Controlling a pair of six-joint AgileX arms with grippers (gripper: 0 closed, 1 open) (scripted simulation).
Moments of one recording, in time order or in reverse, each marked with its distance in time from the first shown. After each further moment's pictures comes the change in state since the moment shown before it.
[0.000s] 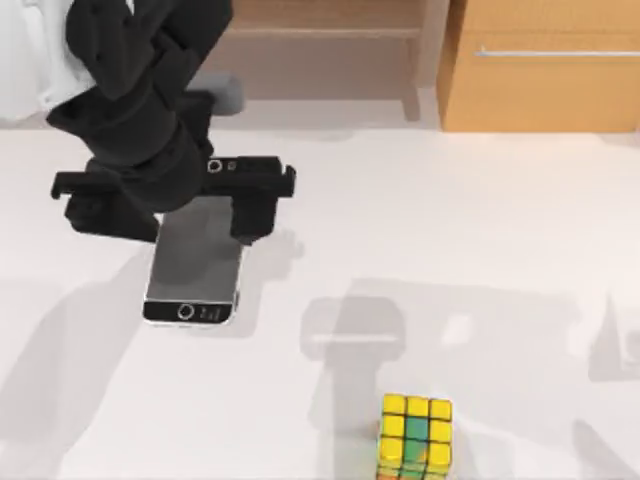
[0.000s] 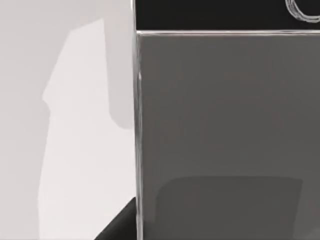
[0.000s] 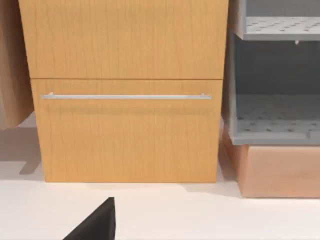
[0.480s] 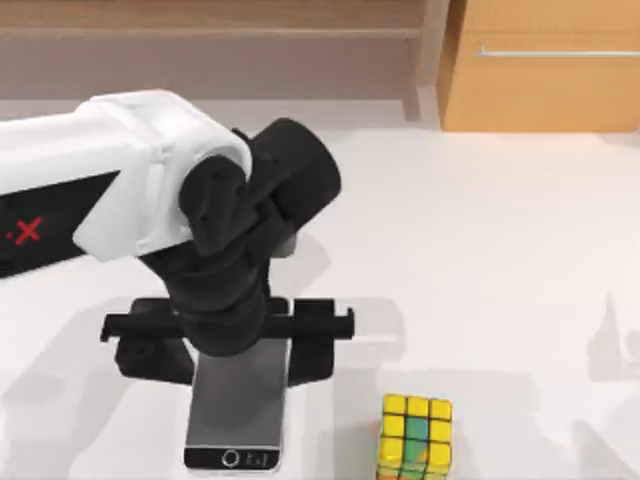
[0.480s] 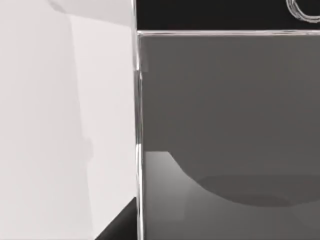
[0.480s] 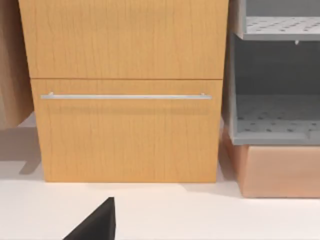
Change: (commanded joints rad) left arm -0.257 -0.013 -0.220 0.017 -0.036 -0.338; right arm 0.000 0.000 0.000 0.000 0.000 0.000
